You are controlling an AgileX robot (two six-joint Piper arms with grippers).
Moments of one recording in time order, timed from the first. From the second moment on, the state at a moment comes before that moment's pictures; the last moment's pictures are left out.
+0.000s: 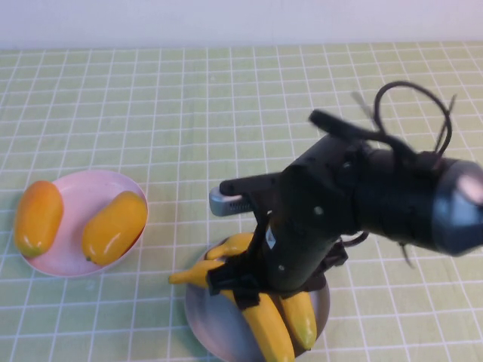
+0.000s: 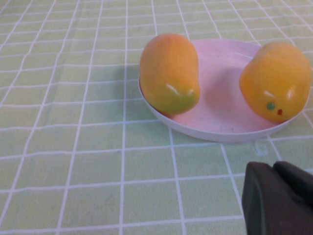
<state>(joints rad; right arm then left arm) 0.91 1.78 -1.35 0.04 0.96 0.57 -0.07 -0.01 0.02 0.06 0.38 -0.03</state>
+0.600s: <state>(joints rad) 0.91 1.26 -1.22 -0.18 1.15 0.42 -0.07 -0.01 0.02 0.06 0.38 -0.03</state>
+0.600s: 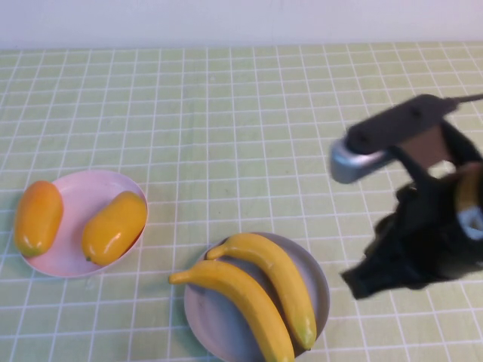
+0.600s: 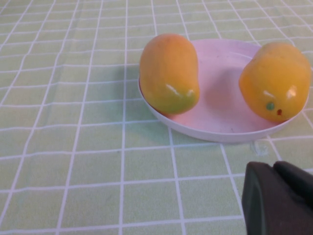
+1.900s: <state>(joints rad) 0.09 0.33 -0.02 -0.38 0.02 0.44 -0.07 -0.01 0.02 0.06 0.38 -0.03</state>
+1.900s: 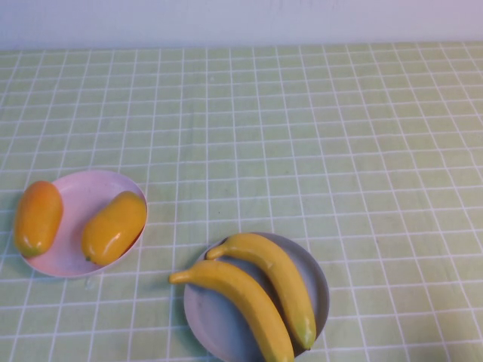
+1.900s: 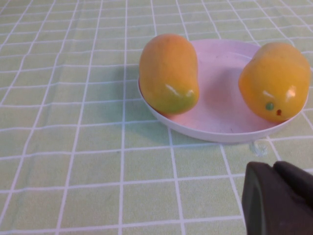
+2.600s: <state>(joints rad) 0.10 -0.01 0.02 -0.37 0.19 0.44 -0.07 -0.01 0.02 0.06 0.38 -0.03</state>
